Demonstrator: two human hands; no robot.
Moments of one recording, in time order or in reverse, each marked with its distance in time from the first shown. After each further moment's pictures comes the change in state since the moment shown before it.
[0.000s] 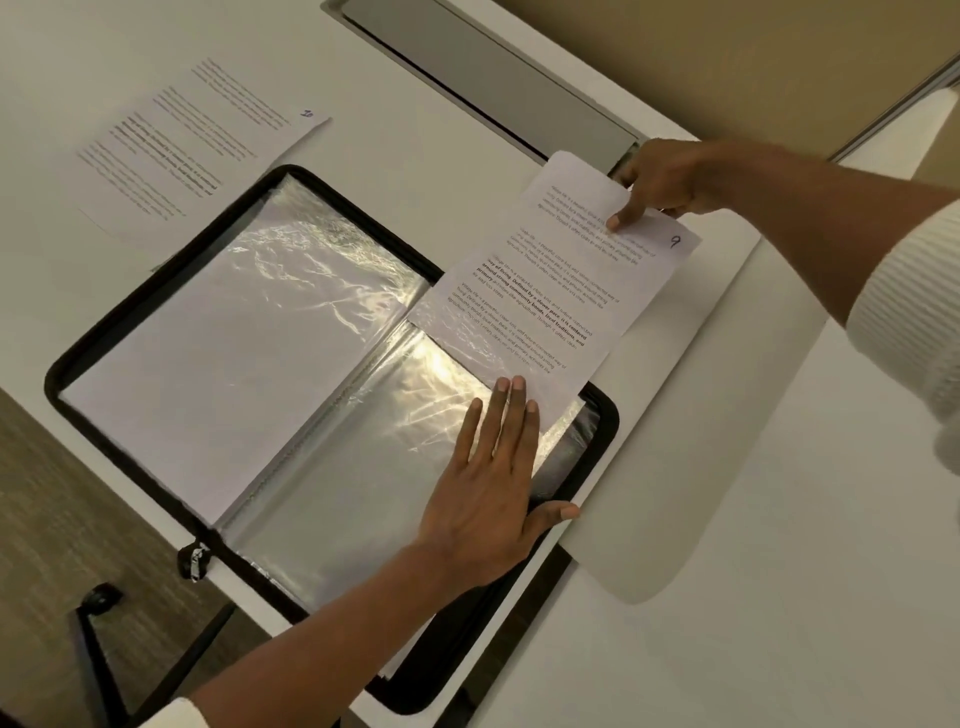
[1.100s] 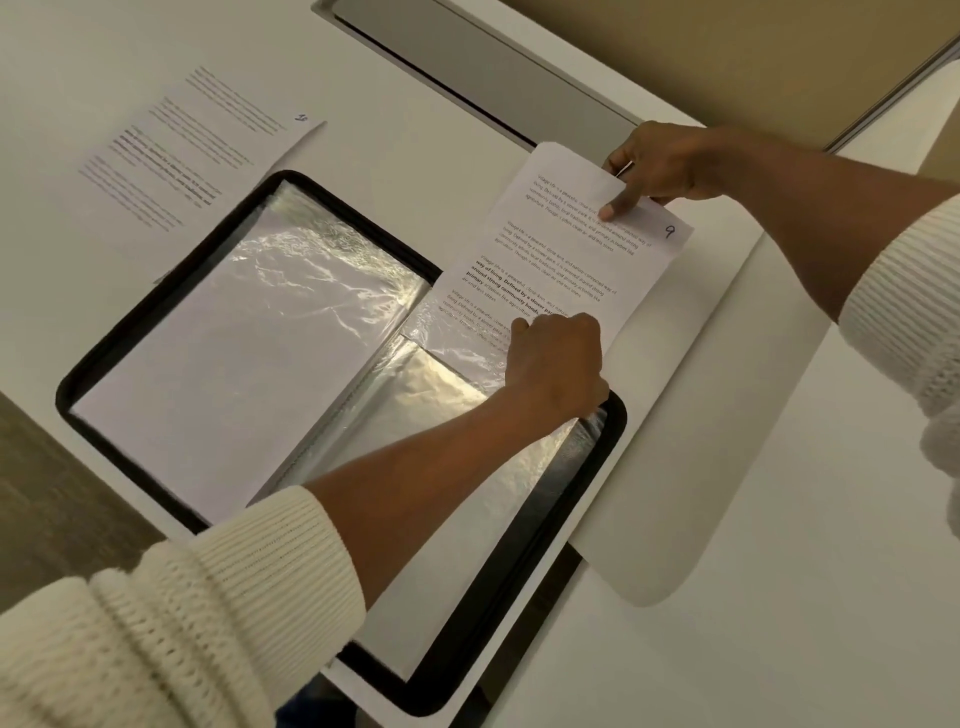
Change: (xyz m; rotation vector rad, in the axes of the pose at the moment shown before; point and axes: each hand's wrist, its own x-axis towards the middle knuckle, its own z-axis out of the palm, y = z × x) left_hand 0.144 0.013 -0.057 -0.216 -0.129 -0.218; right_hand 0.007 0.002 0.000 0.018 -0.010 -0.106
